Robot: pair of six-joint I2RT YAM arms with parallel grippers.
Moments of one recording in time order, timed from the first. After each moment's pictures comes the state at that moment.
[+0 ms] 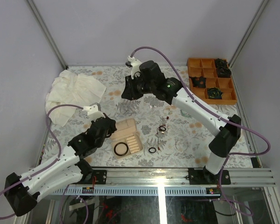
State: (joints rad) left arm -0.77 0.75 0.52 -0.30 -0.55 -0.85; right arm 0.82 1.75 1.79 -0.53 -0.28 0.34
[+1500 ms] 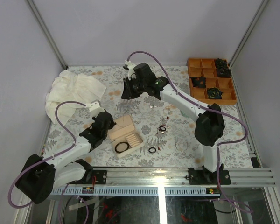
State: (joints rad) left arm -0.56 1.06 0.43 0.07 -0.52 -0.77; right arm 0.75 1.98 1.83 -0.48 -0.32 0.34
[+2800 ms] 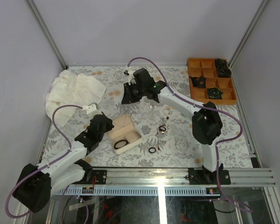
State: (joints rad) left arm -0.51 0.96 0.37 0.04 -0.39 -0.78; right arm 0.74 2.02 1.75 -0.40 -0.36 0.39
